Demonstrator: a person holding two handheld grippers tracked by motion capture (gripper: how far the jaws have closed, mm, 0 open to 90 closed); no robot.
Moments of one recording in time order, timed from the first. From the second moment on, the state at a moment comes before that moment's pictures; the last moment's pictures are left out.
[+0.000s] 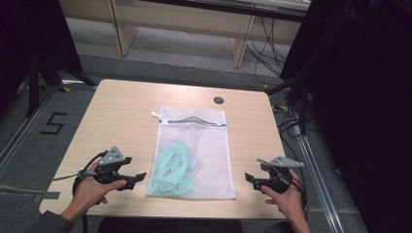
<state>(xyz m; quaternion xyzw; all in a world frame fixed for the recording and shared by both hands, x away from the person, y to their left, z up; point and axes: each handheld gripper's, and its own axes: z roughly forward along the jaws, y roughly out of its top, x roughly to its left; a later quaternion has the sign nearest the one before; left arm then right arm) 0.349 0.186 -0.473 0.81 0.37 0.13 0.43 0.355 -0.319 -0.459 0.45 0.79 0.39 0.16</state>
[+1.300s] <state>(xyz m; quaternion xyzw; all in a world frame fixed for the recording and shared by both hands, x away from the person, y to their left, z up) 0.345 0.124 -0.483 0.85 0.31 0.12 0.42 0.367 -0.265 -0.461 0.27 0.89 0.34 0.12</state>
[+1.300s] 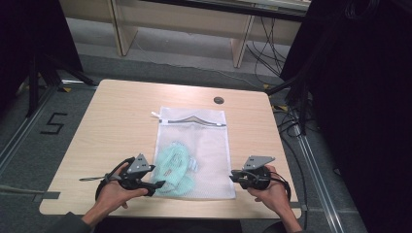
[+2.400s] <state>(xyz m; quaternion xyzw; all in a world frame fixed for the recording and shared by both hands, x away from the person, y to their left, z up) 0.357 0.106 -0.502 0.88 0.26 0.09 0.38 0.391 -0.213 -0.488 0.16 0.96 0.23 0.08</state>
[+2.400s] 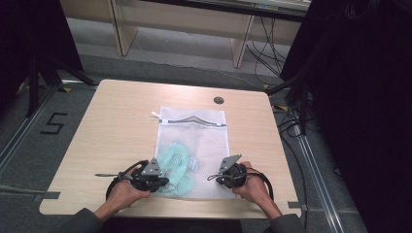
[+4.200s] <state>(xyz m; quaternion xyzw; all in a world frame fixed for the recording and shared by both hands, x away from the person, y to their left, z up) 0.420 0.127 -0.509 0.88 0.30 0.14 0.35 0.368 -0.161 -0.490 0.11 0.96 0.24 0.06</state>
